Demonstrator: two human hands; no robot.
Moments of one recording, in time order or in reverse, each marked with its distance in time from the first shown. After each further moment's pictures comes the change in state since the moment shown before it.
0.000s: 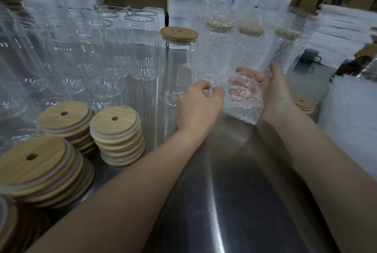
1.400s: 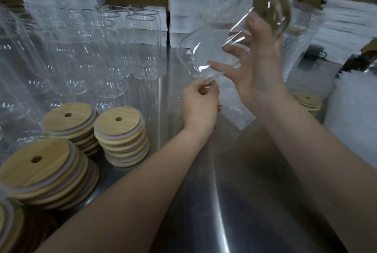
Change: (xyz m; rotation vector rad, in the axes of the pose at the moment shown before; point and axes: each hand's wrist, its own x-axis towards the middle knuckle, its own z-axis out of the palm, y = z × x) left_hand 0.001 -0.001 0.002 -0.425 0.044 -0.238; right_hand -0.052 -0.019 0.083 0.203 -0.086 -0.405
